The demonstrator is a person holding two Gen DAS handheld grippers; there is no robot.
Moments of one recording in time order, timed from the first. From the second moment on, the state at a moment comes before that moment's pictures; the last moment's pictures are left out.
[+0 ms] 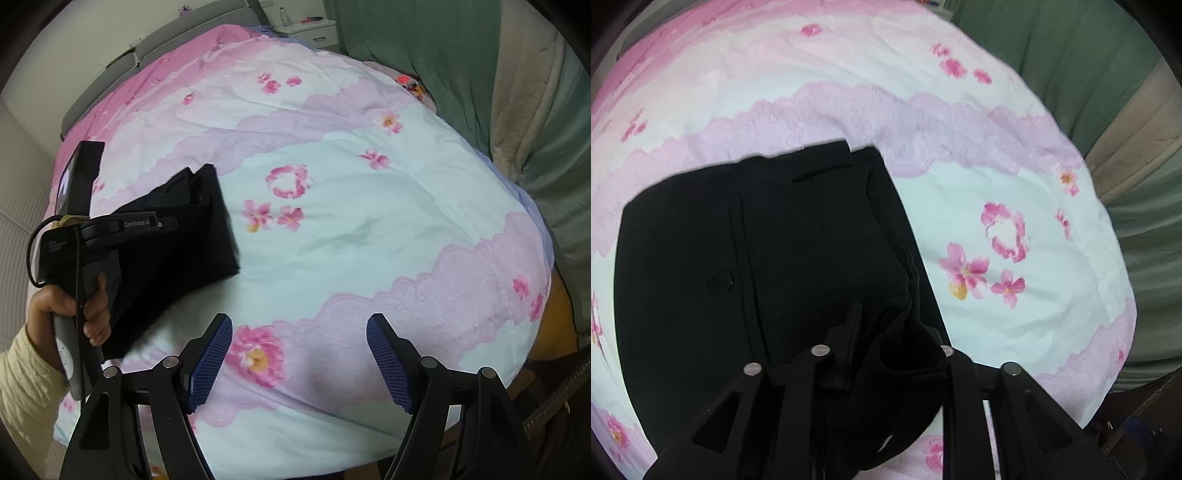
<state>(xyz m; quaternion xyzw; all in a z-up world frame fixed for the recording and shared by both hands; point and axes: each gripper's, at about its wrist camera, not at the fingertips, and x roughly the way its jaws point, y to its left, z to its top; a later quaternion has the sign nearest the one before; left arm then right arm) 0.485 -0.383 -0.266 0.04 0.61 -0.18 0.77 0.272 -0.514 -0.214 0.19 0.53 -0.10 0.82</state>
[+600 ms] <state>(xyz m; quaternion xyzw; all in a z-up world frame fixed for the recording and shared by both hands) 0.455 -0.281 -0.210 0.09 0.58 -0.11 0.80 0.318 -0.472 -0.211 0.18 0.51 0.01 0.84</state>
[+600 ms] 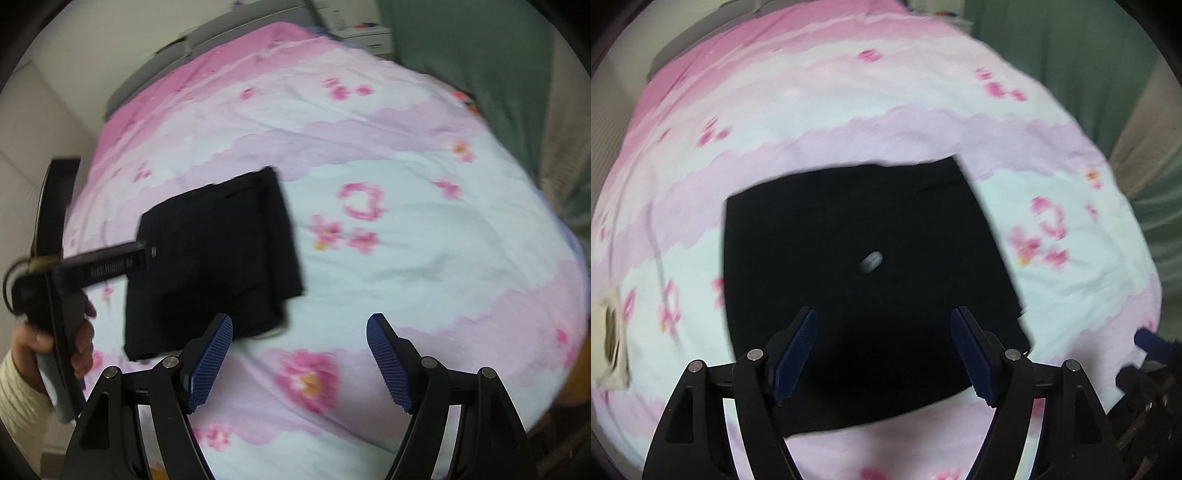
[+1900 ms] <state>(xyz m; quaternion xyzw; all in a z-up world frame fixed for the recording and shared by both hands) 0.451 -0.280 -0.266 0.08 0.64 -0.08 0.76 0.435 -0.436 -0.322 0.28 0.58 0.10 0.76</state>
